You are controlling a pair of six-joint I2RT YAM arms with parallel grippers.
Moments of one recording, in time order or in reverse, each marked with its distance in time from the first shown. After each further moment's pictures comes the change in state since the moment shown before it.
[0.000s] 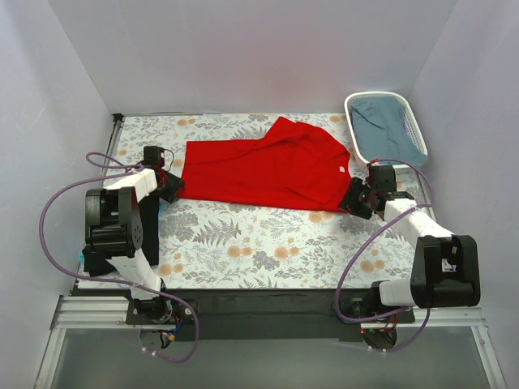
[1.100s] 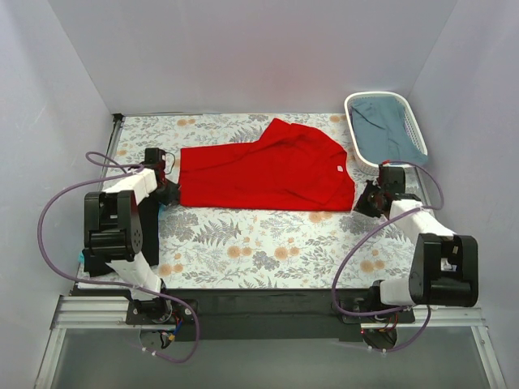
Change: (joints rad) left arm -0.007 -0.023 0.005 -0.132 -0.050 0.013; right arm -0.073 0.037 -0.020 0.042 0.050 -0.023
